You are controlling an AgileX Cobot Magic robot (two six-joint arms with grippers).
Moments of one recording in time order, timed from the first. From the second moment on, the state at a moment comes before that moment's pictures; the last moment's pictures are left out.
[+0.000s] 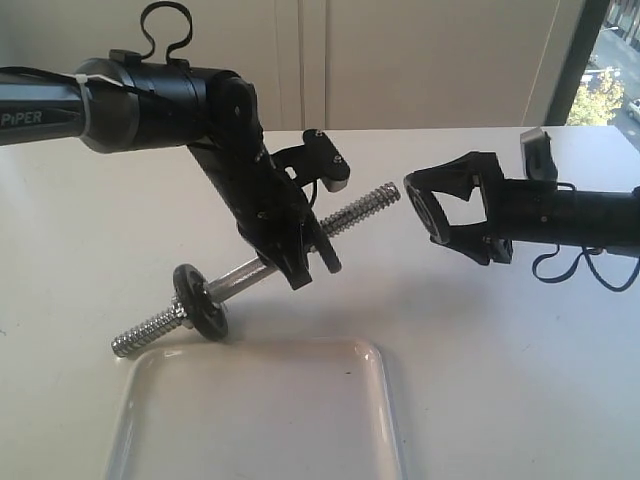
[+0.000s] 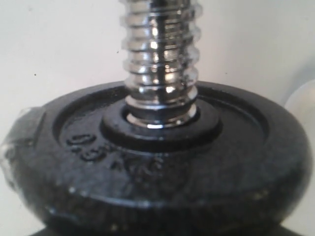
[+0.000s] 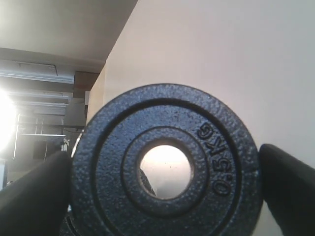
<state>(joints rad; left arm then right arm) -0.65 2.01 -1.60 -0.18 0.84 0.68 -0.11 2.18 -1.14 1.71 1.16 -1.20</state>
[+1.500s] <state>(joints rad) -0.66 2.04 -1.61 -0.18 0.82 0.67 -0.03 2.09 -1.15 1.70 1.16 -1.21</state>
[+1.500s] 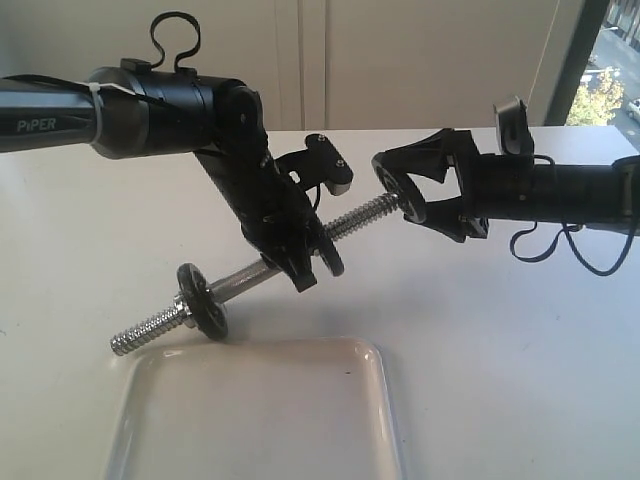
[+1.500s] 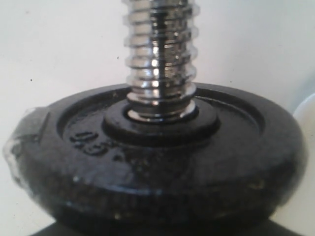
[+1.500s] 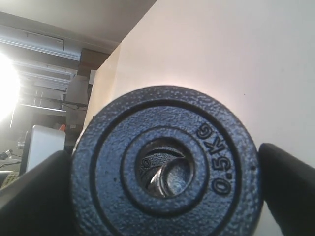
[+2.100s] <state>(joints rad) -0.66 2.04 -1.61 -0.18 0.82 0.66 -0.02 2.09 -1.10 1.73 1.14 -1.26</state>
